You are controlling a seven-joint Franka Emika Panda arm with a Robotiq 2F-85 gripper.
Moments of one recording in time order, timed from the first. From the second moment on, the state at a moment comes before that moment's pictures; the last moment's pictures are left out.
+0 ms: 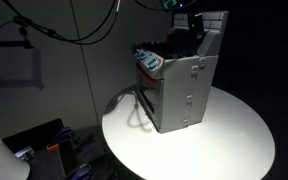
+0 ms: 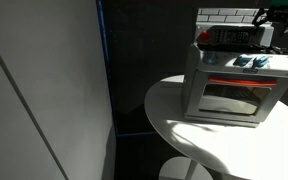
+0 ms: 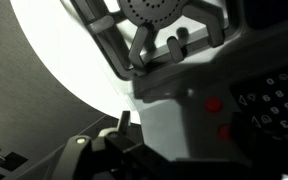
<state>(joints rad) -0.02 0.35 -0.14 -1.50 -0.11 2.11 0.73</state>
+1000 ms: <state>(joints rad) -0.01 0.32 -0.12 -1.50 -0.10 1.99 0.71</state>
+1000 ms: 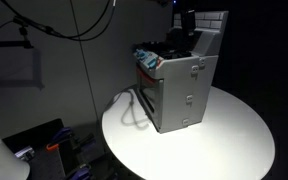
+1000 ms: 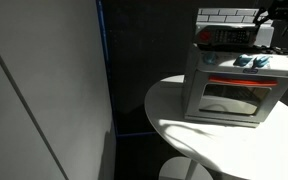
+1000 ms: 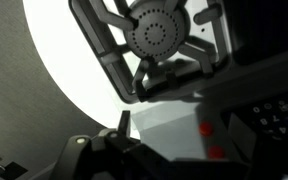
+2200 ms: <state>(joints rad) -0.01 0.11 -0.06 -1.51 0.07 1.36 0.32</state>
